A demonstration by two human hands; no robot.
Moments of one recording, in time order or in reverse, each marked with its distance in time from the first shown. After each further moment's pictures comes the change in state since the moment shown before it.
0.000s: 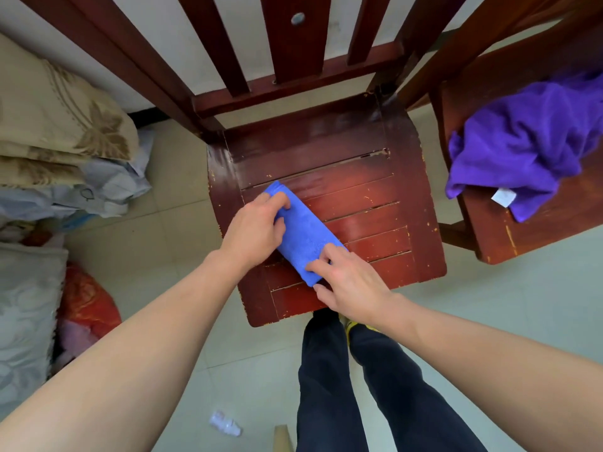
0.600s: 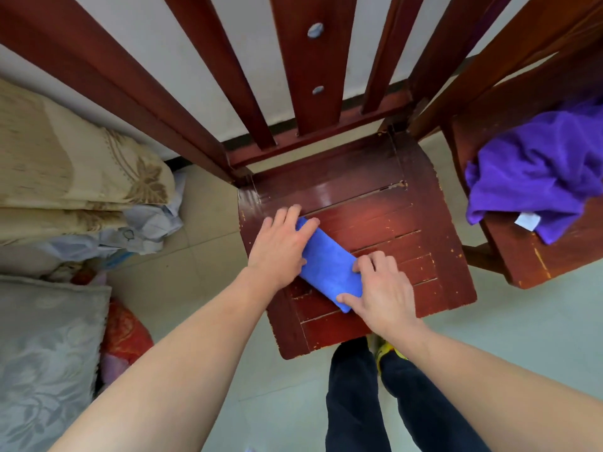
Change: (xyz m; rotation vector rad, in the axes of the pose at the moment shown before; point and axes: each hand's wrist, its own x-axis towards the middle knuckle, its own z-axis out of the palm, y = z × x) left_hand 0.020 0.000 -0.025 0.571 -0.190 0.150; right_hand 0.018 -0.004 -0.008 -0.096 0.089 0.486
